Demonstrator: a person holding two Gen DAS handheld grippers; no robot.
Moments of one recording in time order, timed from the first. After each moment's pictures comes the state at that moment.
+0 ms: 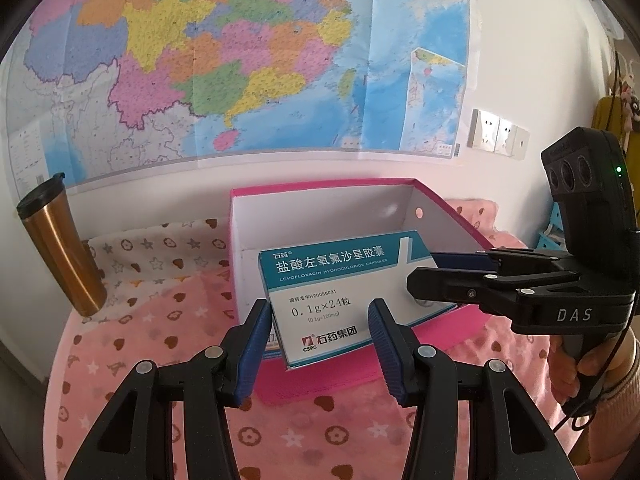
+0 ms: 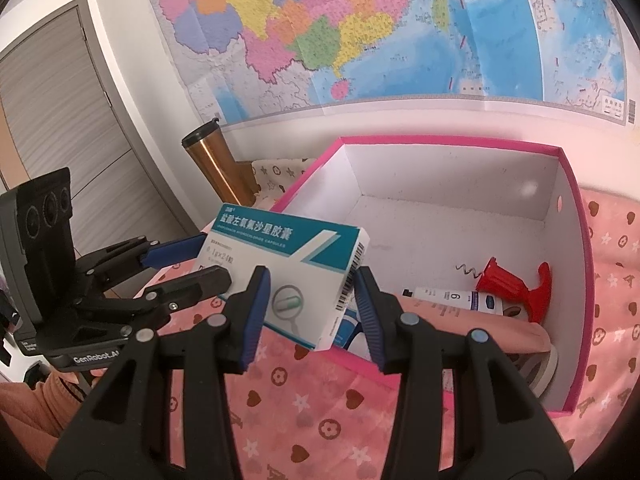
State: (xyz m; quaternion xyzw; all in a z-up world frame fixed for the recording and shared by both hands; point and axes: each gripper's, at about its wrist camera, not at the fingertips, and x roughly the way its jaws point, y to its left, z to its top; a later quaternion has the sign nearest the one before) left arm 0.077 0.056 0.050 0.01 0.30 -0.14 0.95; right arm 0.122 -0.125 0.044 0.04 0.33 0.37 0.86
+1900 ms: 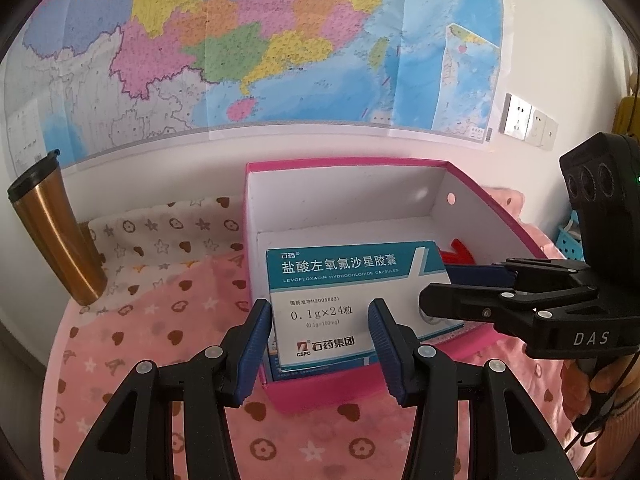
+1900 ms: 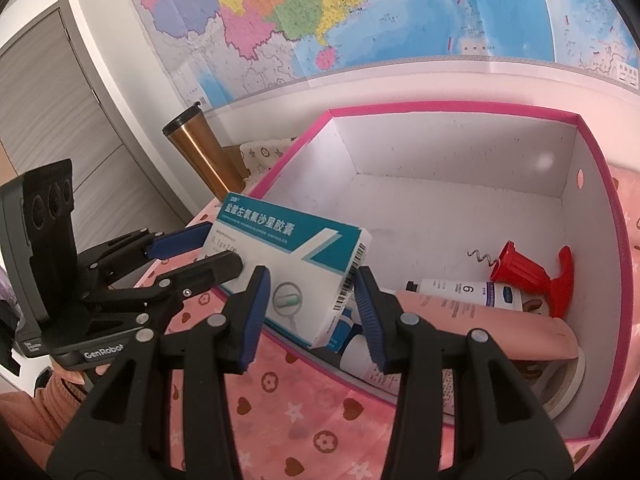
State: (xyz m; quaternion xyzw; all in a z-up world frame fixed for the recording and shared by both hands) left arm 0.112 0.064 0.031 0.00 0.33 -0.11 0.94; right arm 0.148 -0.109 0.021 0.05 0.37 0.37 0.85
